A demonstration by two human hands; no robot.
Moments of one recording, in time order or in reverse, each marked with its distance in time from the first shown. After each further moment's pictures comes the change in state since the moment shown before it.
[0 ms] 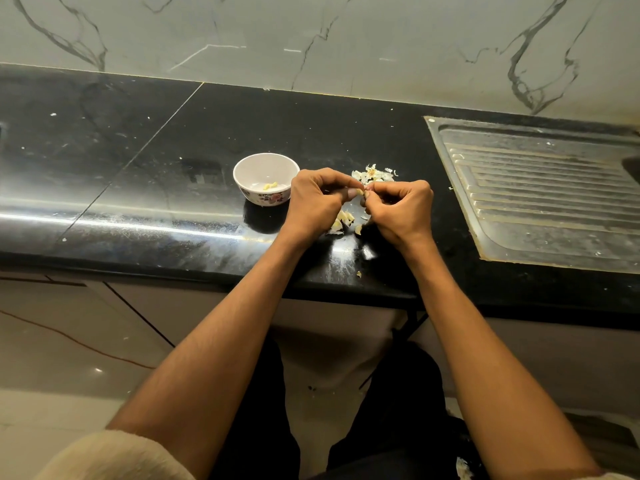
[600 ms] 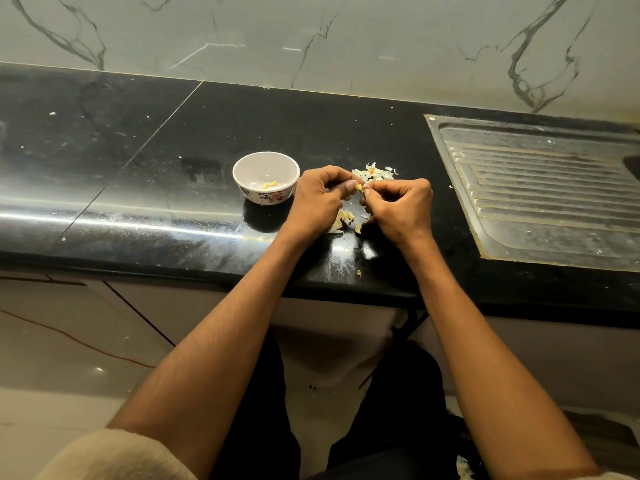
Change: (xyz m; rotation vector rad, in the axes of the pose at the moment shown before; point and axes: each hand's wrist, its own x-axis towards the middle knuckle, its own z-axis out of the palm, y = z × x) left_hand 0.005 -0.006 0.001 0.003 -0.071 -0.031; right_hand 0.000 0.000 0.001 0.058 -0.030 0.091
